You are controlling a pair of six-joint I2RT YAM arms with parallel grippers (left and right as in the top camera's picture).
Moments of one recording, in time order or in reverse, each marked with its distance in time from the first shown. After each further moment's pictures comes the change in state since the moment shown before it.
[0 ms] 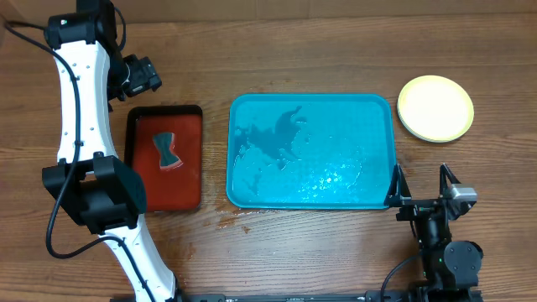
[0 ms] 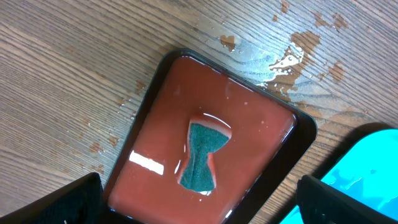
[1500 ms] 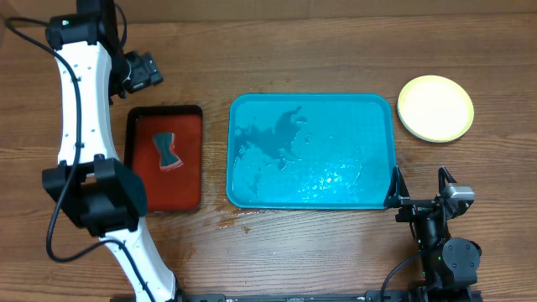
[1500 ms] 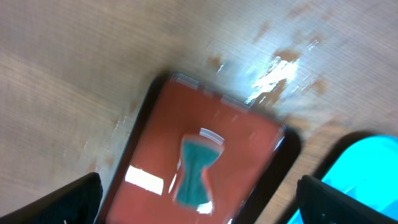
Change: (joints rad) left arm -0.020 -0.040 -0.041 0.103 -0.004 0.041; right arm 0.000 0.000 0.000 -0.017 0.006 -0.008
